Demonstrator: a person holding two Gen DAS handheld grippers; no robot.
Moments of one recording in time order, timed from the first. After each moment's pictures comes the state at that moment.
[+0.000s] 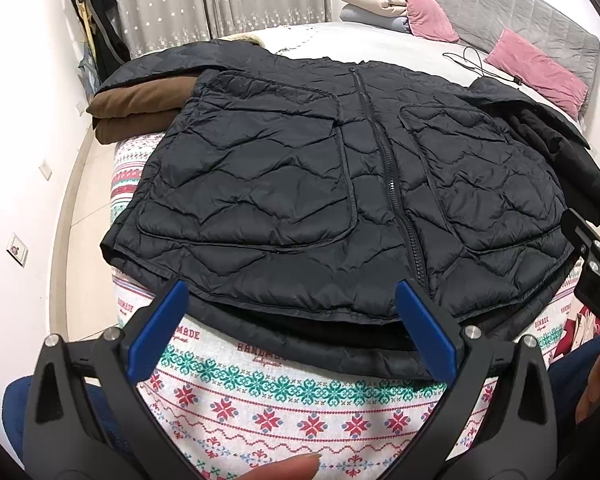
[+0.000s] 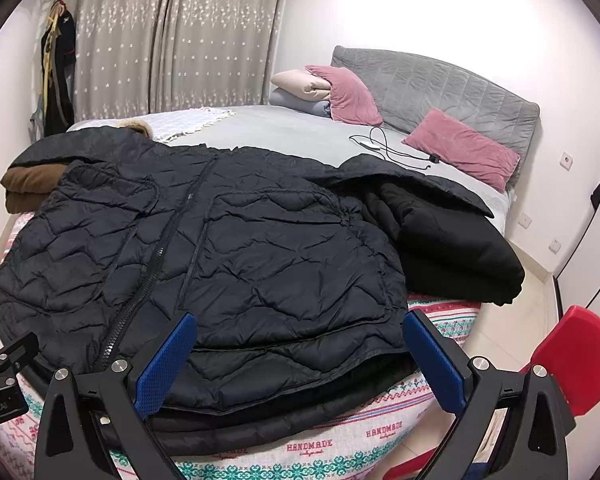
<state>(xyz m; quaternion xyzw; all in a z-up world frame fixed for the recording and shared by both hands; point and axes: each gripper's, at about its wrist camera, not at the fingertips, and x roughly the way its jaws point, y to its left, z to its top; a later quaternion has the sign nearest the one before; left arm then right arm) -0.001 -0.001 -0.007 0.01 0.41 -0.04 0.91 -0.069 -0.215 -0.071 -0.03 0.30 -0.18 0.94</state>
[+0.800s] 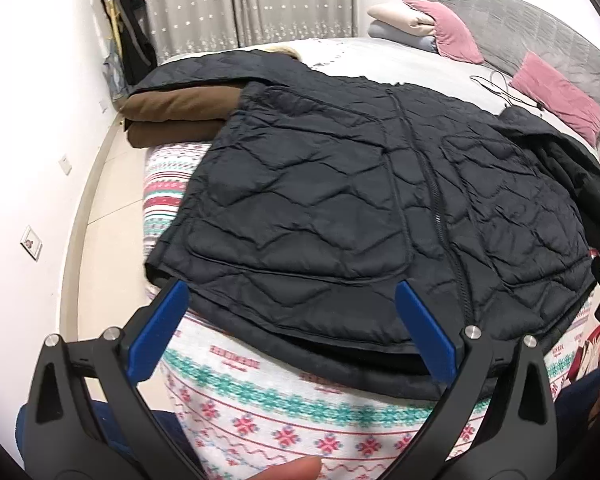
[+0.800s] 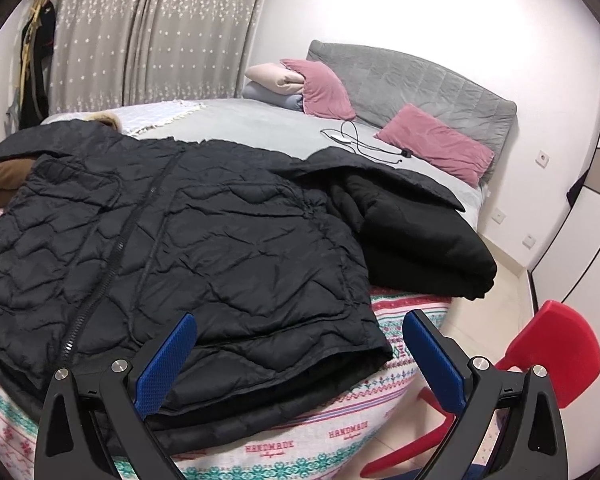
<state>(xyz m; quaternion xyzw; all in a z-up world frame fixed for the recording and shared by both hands) 0.015 0.044 0.003 0.00 0.39 0.01 0.92 -0.069 -0.235 -0.079 -0.04 0.31 -0.24 0.92</state>
